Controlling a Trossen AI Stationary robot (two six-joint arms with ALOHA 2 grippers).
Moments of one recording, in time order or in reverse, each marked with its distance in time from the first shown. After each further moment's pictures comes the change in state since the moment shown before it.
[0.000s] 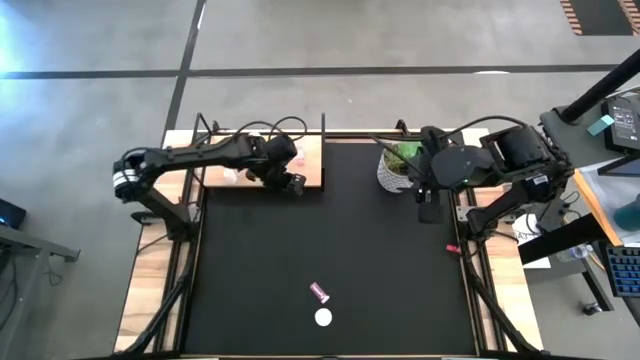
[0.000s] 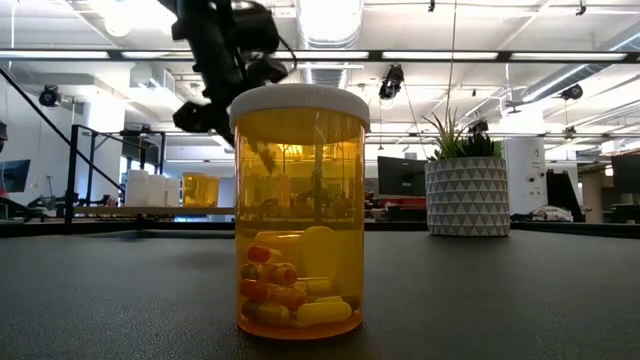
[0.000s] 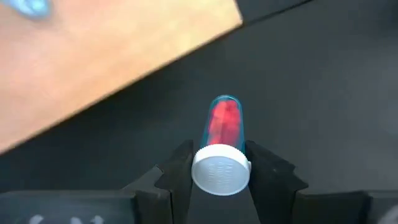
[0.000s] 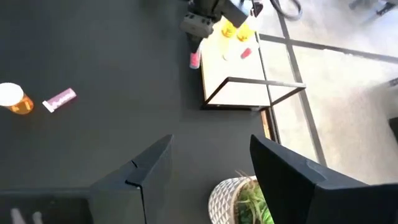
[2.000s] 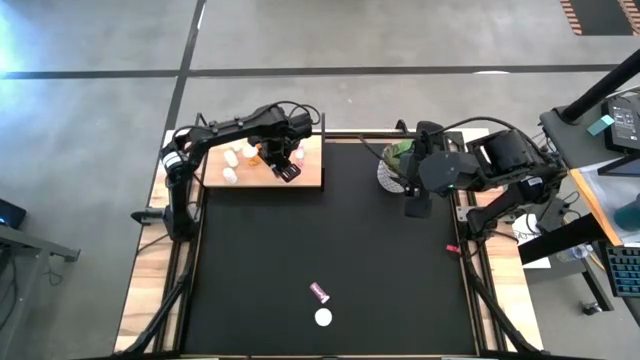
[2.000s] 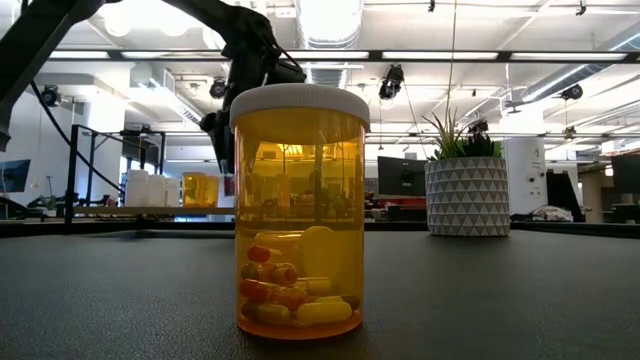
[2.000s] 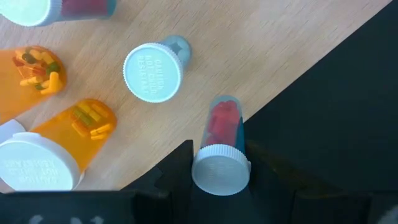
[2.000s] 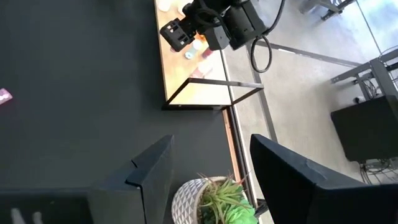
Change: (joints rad) left arm 0.174 0.406 0.460 -0.566 -0.180 0.555; right arm 0.000 0.041 0.000 0.009 0.173 -0.031
